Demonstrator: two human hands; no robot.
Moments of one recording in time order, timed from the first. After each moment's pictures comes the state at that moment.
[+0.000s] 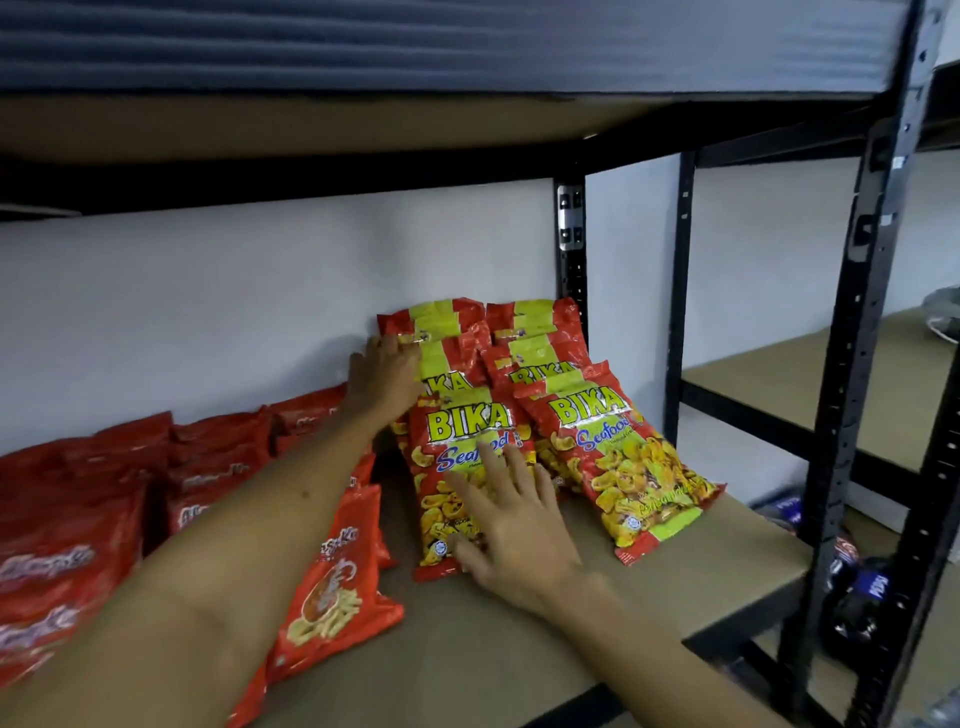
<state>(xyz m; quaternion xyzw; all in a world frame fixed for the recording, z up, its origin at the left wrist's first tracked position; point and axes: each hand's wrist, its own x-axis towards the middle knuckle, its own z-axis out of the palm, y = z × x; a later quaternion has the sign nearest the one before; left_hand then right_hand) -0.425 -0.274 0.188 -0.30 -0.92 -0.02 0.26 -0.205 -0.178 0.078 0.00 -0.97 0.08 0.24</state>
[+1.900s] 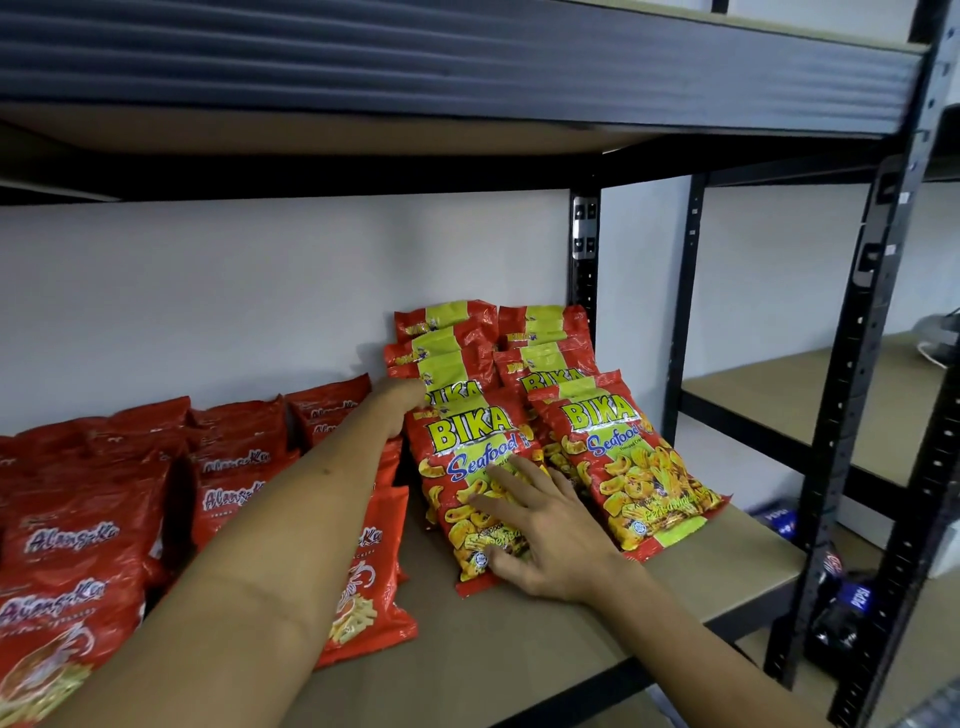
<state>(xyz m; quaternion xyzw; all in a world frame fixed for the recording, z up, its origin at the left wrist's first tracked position) -0.404 -0.296 0.204 0.00 -0.84 -0.54 -0.10 -0.208 -0.167 0.093 0.10 -0.97 0.06 0.23</state>
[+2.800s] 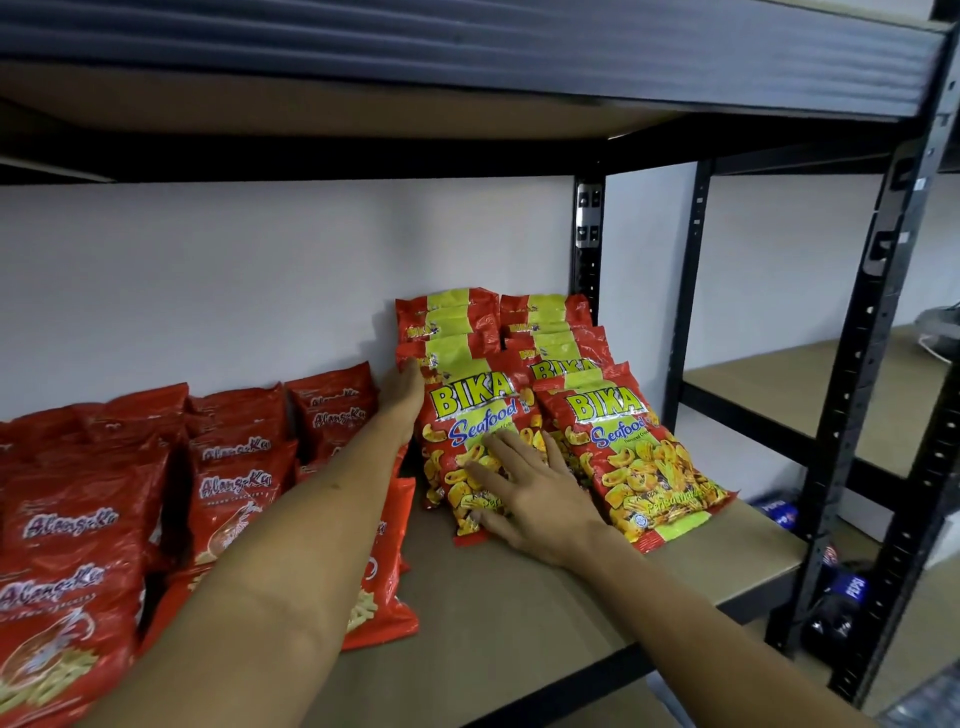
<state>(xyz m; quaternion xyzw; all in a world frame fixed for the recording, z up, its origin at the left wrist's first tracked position) -0.422 -0.288 0.173 -0.04 -0.74 -0.67 -0.02 -0.235 -0.164 0.098 0.10 -0.96 -0.06 0.25</state>
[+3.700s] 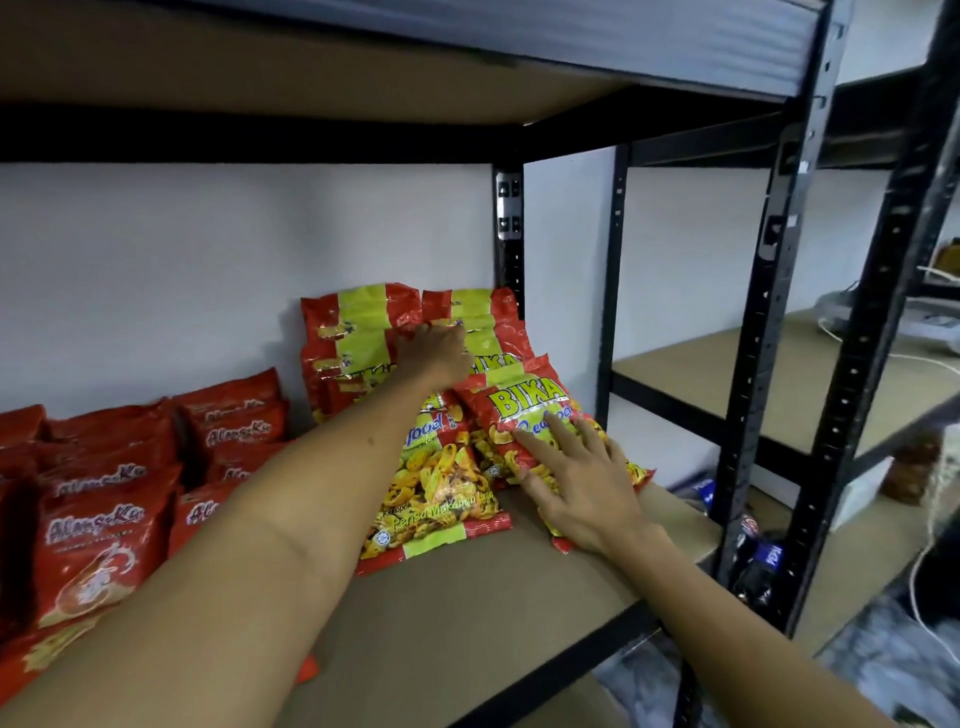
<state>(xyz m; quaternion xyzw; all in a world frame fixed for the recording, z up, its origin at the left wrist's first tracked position) -0.397 -0.192 0.215 -0.34 -0.93 -0.07 0.16 -0.184 -0.090 0.096 -0.13 -0.96 0.05 0.24</state>
